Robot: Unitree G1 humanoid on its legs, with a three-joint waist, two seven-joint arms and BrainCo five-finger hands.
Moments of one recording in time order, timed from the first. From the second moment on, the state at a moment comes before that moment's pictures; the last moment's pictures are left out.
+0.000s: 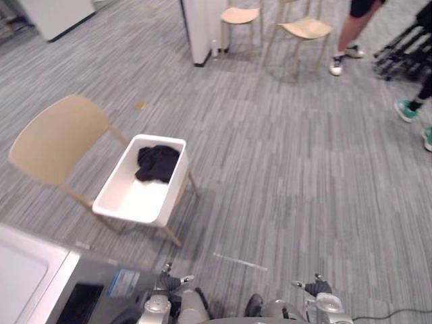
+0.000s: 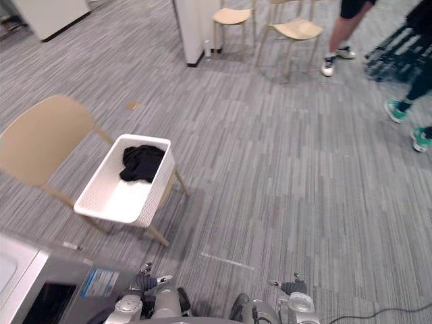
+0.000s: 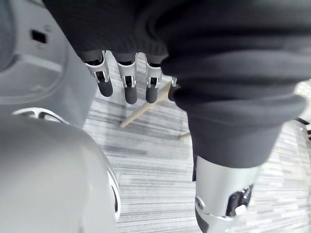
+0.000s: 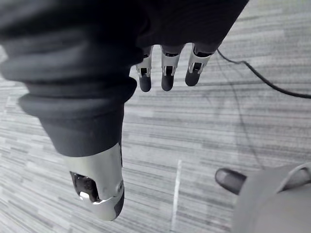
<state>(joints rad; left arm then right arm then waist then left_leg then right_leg) 0.04 0.05 0.05 0.95 0.15 -0.08 0.15 -0.04 -0.14 -0.16 1.06 -0.01 -0.03 -0.21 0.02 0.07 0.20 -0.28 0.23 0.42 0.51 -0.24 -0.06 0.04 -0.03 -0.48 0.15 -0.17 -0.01</state>
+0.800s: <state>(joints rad) 0.02 -0.01 0.09 0.93 0.09 -0.05 0.20 -0.05 -0.12 -0.10 0.82 -0.04 -0.05 -0.22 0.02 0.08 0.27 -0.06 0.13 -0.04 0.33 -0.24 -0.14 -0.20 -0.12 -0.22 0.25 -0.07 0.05</state>
